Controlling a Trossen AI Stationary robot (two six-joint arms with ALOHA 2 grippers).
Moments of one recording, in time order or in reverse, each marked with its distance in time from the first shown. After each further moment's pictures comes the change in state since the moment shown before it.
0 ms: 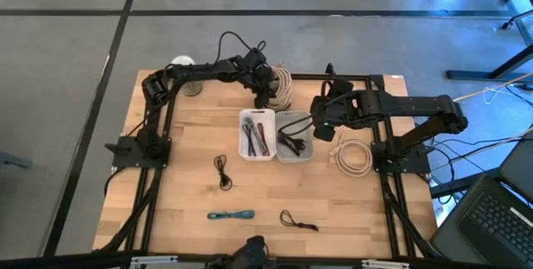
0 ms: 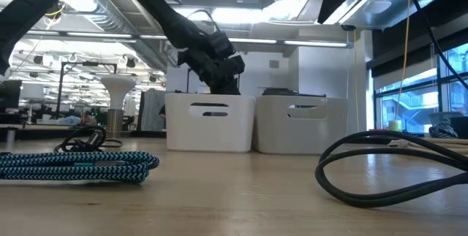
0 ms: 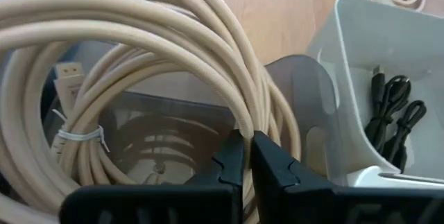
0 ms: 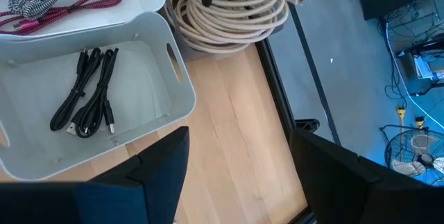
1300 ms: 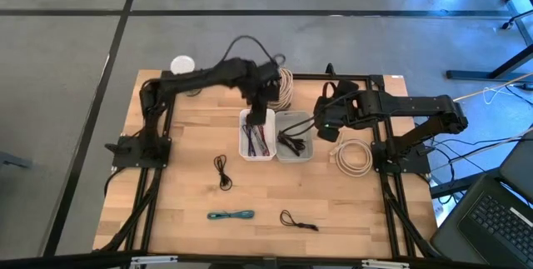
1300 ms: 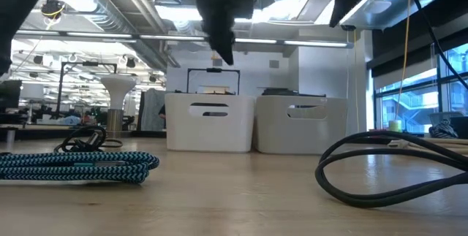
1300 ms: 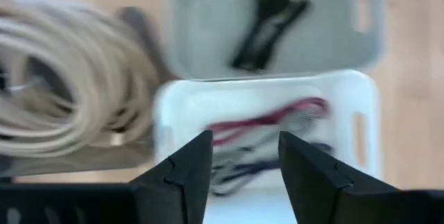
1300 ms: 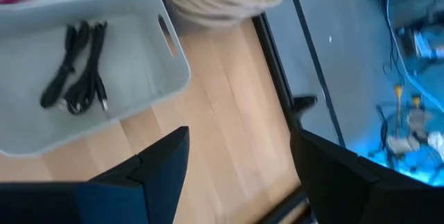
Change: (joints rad) left arm -0.298 -0.100 0.427 -0.870 -0.342 0.053; right arm 0.000 0.000 0.000 -0.113 -0.003 0.089
